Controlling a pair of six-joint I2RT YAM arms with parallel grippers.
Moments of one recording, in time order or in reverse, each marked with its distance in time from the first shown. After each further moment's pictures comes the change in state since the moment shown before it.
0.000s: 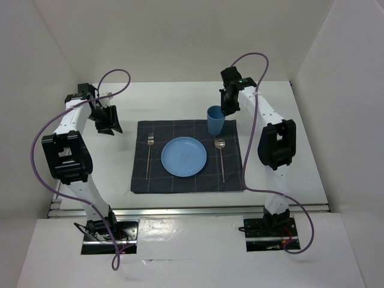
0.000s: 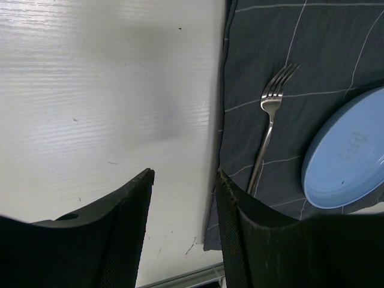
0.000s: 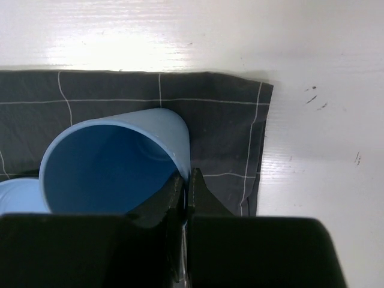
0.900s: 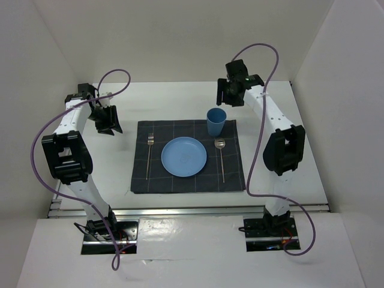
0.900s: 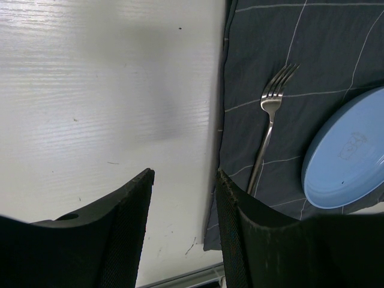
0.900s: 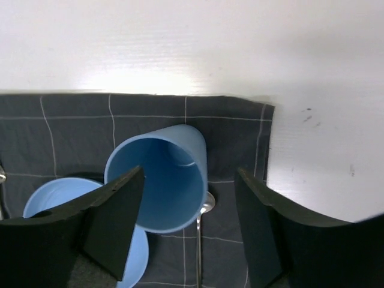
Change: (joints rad) left arm 0.000 0.000 0.000 0.000 0.000 0.000; right arm -0.004 -0.099 -0.012 0.077 -0.021 0.010
